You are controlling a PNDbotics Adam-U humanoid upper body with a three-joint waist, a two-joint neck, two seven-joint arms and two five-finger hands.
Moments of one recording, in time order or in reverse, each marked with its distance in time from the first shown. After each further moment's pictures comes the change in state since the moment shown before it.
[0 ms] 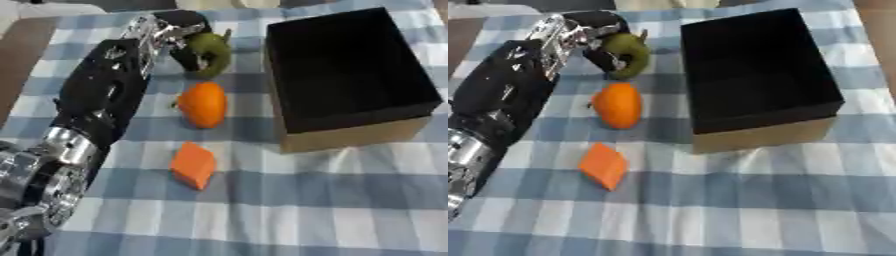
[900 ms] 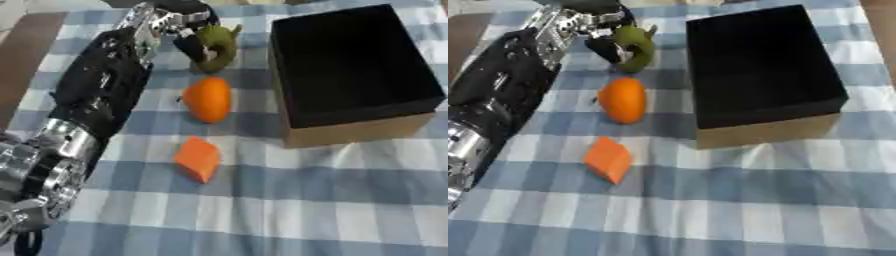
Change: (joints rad) left arm -0.002 0.000 -0.049 -0.024 0.183 -0.024 -0.016; right arm 0.024 -0.001 -0.005 0.000 0.000 0.008 -0.014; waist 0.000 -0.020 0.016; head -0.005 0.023
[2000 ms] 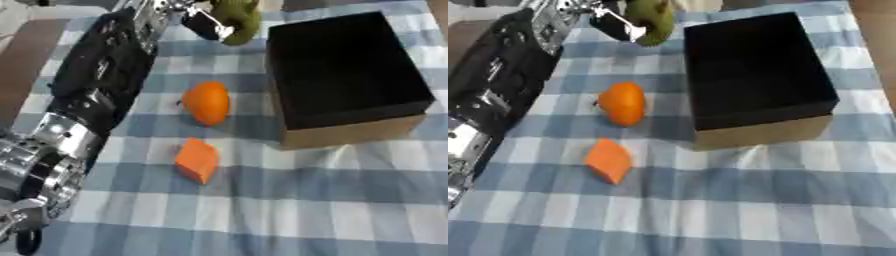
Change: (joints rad) left arm -0.028 -0.027 -0.045 -0.138 0.125 -0.148 0.050; right arm 0.009 -0.013 -0.002 0.000 -0.017 0.002 -0.007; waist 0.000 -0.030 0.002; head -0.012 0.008
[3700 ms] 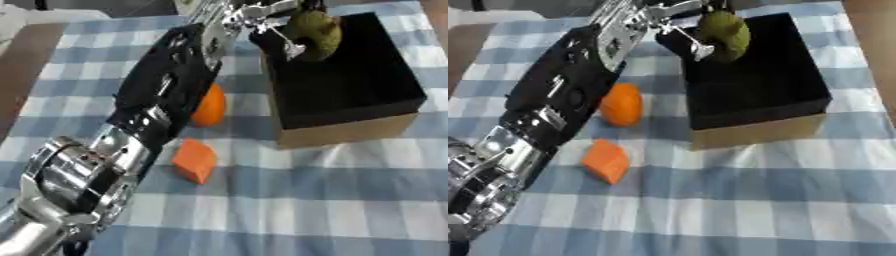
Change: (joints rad) left arm 0.021 -0.166 -0.063 -0.004 -0.010 -0.070 0.052; right arm -0.018 -0.008 0.000 0.000 -0.019 0.006 0.006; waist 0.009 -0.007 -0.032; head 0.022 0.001
